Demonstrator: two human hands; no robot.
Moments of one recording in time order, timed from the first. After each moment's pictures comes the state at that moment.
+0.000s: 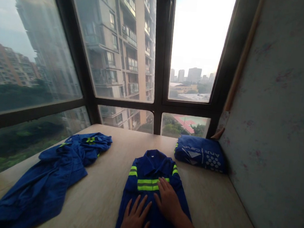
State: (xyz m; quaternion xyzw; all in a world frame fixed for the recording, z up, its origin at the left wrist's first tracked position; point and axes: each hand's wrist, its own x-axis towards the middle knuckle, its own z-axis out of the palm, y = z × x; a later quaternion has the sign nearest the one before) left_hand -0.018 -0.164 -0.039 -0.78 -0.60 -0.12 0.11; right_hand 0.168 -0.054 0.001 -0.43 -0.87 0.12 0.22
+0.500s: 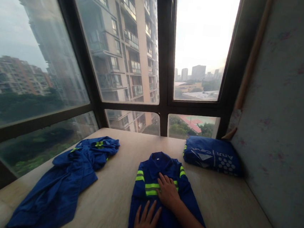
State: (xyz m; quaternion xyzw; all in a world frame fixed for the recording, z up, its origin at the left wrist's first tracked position) left_hand -0.030 -0.157 -0.069 -0.78 -0.61 -0.11 0.12; right_hand 0.108 -0.006 -0.019 -0.41 -0.89 0.11 0.18
